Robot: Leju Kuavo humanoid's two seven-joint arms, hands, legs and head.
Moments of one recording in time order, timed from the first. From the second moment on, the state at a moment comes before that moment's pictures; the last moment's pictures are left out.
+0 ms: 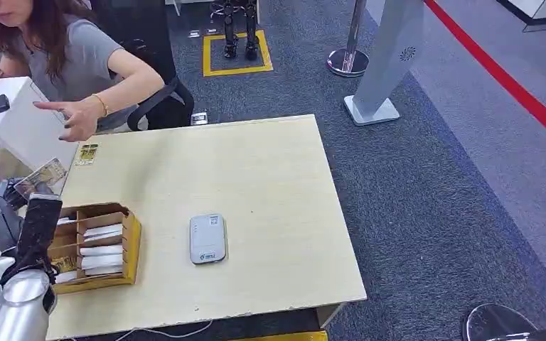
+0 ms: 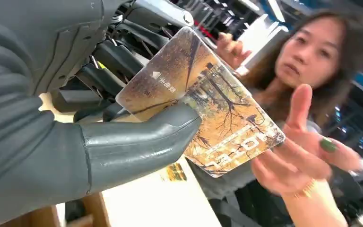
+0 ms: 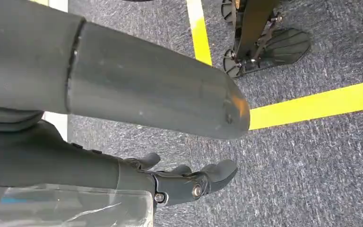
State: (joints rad) left arm -0.29 0.24 0.03 -1.27 -0.22 0.33 -0.36; right arm -0.10 0.07 -1.19 -0.21 1.14 0.04 -0.06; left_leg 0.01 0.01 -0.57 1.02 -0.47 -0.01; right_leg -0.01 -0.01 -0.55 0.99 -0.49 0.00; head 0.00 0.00
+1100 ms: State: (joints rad) left arm -0.32 0.24 0.10 -1.18 -0.21 0.31 -0.38; right arm -0.10 0.07 -1.18 -0.20 1.14 0.04 -0.06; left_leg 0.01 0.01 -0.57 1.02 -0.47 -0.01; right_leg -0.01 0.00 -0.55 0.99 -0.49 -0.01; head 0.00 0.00
